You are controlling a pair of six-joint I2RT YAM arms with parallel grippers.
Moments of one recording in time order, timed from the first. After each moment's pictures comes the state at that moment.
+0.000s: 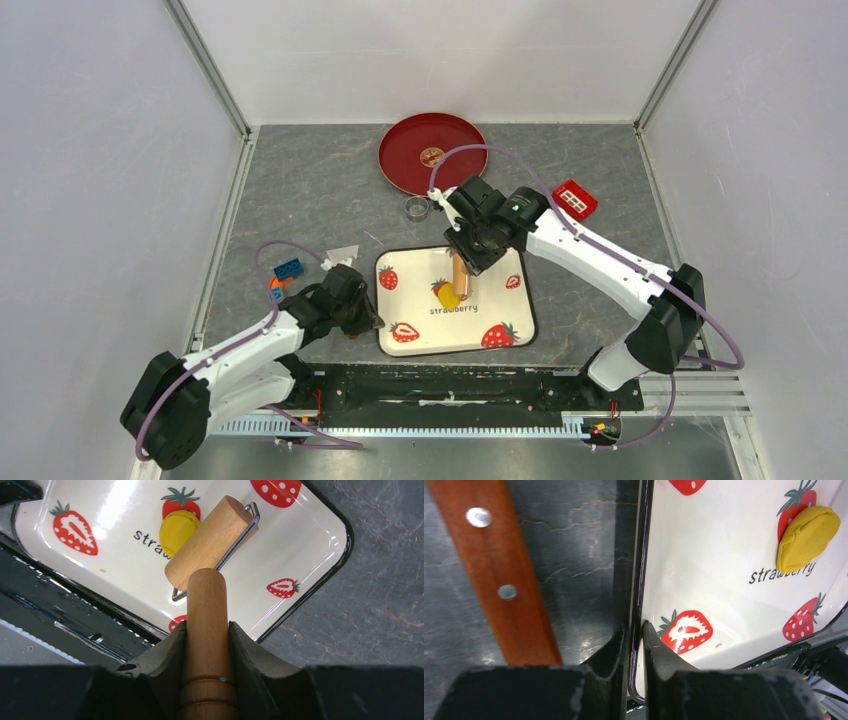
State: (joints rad) left arm -0.64 0.99 0.36 -0.36 0.05 -0.91; right arm 0.81 1.55 1.43 -1.05 0.03 0.10
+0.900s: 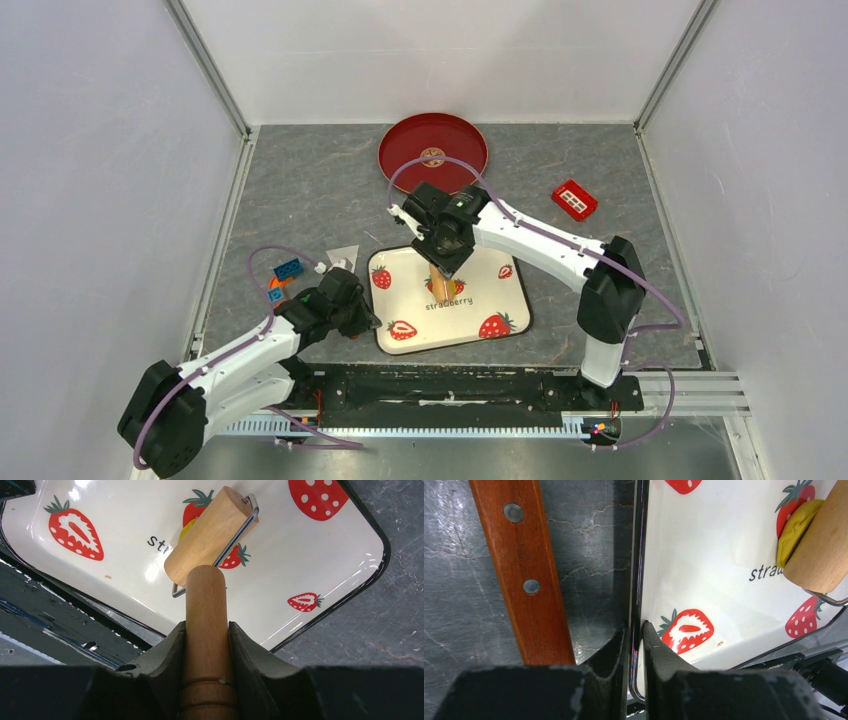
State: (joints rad) left arm -0.62 0.91 0.32 -0.38 0.01 -0.95; right arm 0.91 1.83 1.65 -1.11 0.06 0.03
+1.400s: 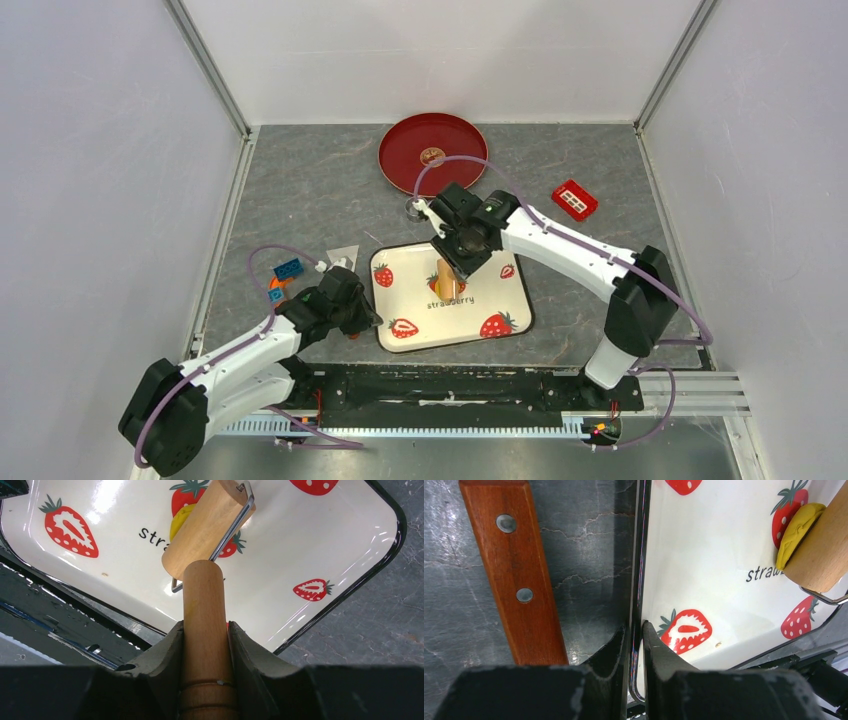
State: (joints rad) left arm -0.62 0.92 0.32 -0.35 0.01 -0.95; right arm 0.83 1.70 1.45 -1.01 0.02 0.08
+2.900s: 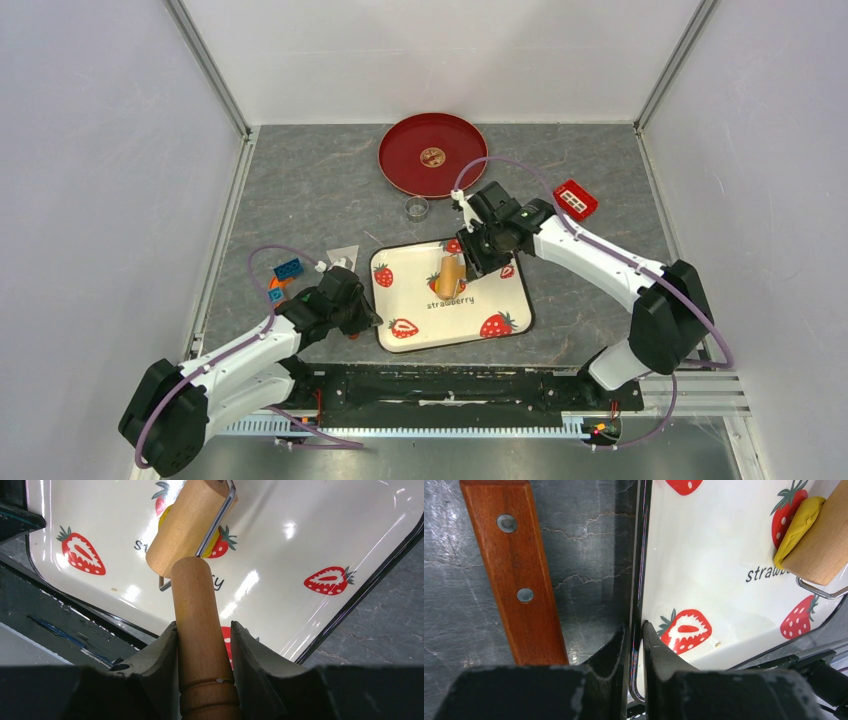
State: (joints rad) left arm -0.61 0.92 0.32 -0.35 0.01 -0.95; right arm 0.68 1.56 1.19 -0.82 -0.11 0.19
